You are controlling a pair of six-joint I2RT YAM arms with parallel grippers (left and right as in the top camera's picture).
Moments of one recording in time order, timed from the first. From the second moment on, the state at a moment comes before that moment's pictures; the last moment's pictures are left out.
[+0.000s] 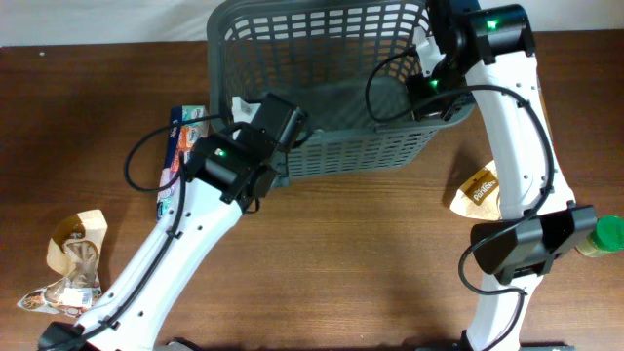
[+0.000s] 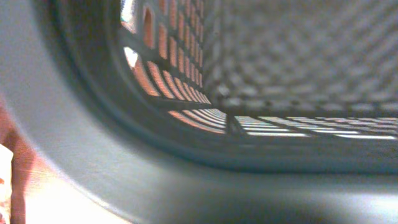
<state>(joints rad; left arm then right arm) -0.53 1.53 1.53 -1.18 -0.38 -0.54 0.19 2.09 2.36 -1.64 -0.01 -0.04</state>
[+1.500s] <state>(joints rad) -0.56 1.42 1.53 -1.15 -0.38 -0.46 0.19 2.05 2.64 -1.65 -0.10 -0.03</state>
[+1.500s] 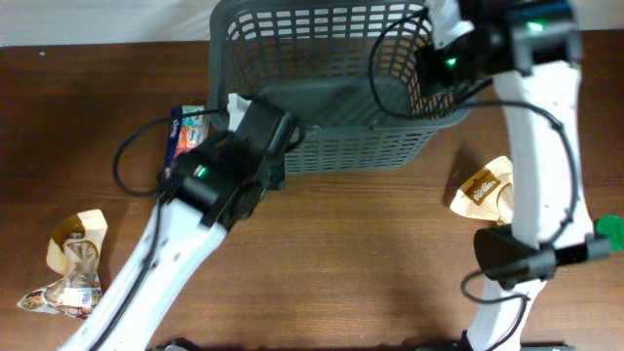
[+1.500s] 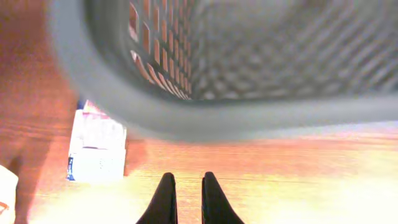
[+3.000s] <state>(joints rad) -0.31 0.79 1.54 -1.50 -0.89 -0.49 0.06 1.23 1.88 -1.69 0.47 0.49</state>
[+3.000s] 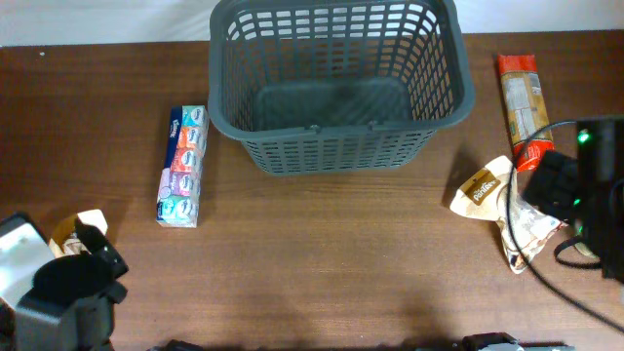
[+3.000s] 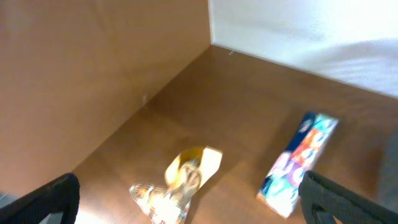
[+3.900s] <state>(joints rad) -0.28 0.80 1.47 -1.59 -0.57 -0.57 -0.77 1.56 1.77 -1.47 0.08 0.48</state>
